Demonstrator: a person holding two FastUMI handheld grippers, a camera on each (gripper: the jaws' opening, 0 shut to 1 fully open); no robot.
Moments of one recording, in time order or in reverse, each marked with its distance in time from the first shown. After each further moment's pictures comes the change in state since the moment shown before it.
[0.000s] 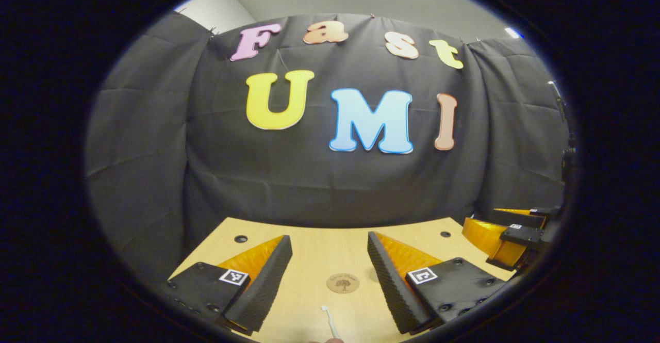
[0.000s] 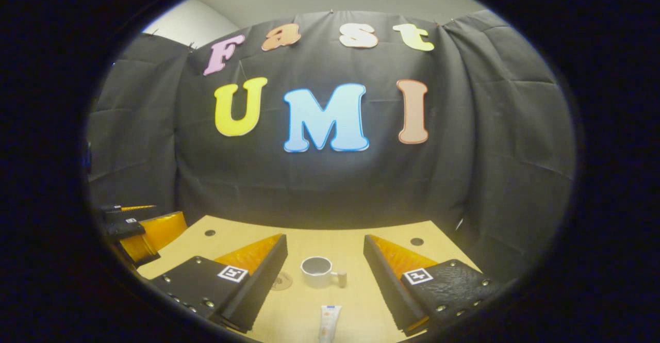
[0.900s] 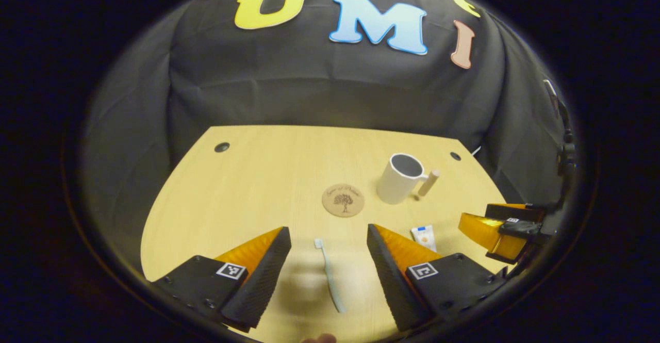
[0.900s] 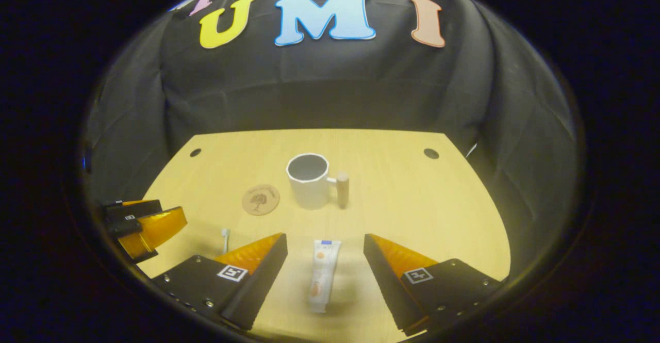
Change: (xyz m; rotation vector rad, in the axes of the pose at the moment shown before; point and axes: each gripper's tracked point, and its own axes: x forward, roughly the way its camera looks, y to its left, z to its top) left arm 0.030 0.011 -0.211 -0.063 0.554 0.009; right arm 0.034 -0.006 -0.182 0.000 0.547 0.018
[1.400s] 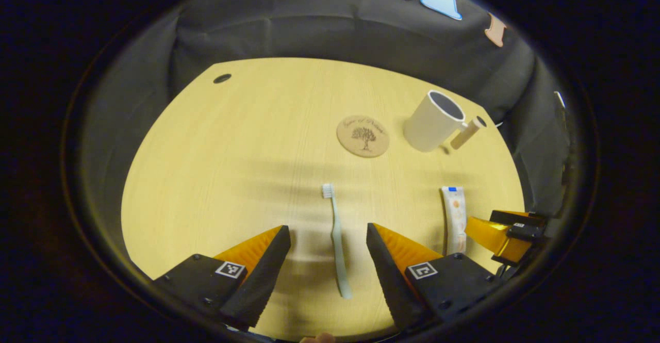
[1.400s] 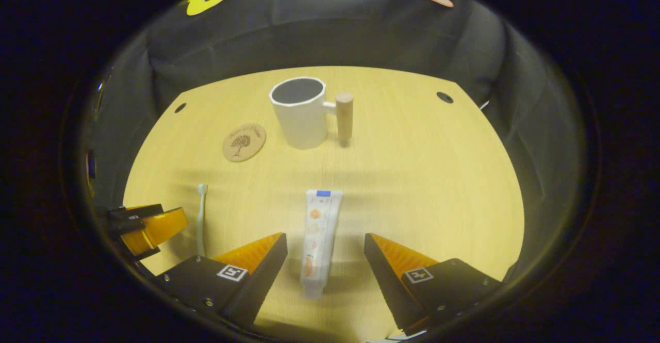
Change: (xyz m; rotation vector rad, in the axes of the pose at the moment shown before) left arm 0.052 0.020 -0.099 -0.102 0.309 0.049; right arm 0.042 0.004 -0.080 0.025 0.312 0.009
